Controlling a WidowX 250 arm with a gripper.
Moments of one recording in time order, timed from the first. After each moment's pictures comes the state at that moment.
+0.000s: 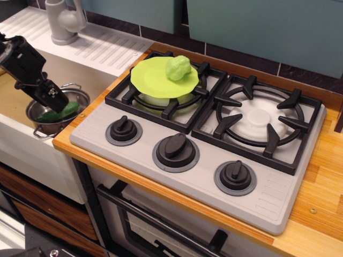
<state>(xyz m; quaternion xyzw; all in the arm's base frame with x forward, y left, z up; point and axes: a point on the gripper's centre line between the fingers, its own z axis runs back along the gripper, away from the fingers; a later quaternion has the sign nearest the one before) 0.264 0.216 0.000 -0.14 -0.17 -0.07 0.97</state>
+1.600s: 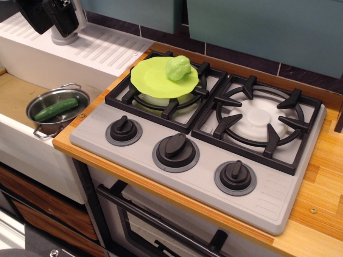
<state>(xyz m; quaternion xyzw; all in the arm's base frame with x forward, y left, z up) 0.286 0.186 0.127 -0.10 -0.10 -0.03 0.99</state>
